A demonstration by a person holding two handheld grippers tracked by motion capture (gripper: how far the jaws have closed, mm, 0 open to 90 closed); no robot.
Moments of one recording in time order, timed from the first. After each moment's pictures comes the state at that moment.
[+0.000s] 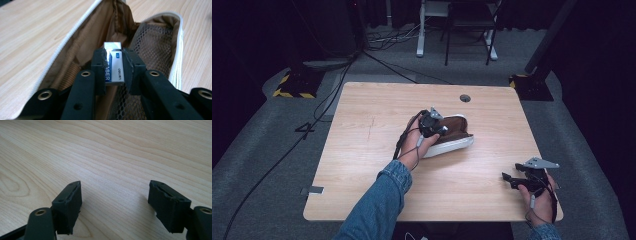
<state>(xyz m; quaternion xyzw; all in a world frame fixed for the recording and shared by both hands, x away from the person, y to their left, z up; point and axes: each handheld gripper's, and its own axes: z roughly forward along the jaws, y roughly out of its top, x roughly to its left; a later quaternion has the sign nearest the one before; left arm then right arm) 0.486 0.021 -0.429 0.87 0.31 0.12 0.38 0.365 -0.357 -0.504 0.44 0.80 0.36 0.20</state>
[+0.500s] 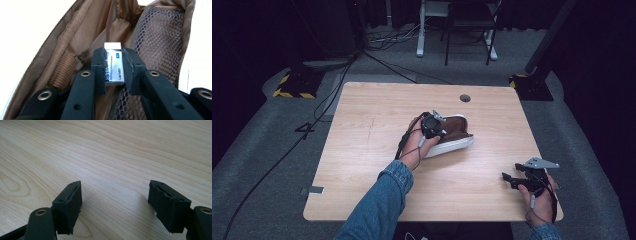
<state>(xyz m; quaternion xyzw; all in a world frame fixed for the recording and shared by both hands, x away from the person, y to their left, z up) 0.489 0.016 -0.437 0.88 0.31 0.11 0.34 0.365 -0.357 -0.504 0.44 0.80 0.36 0.20</state>
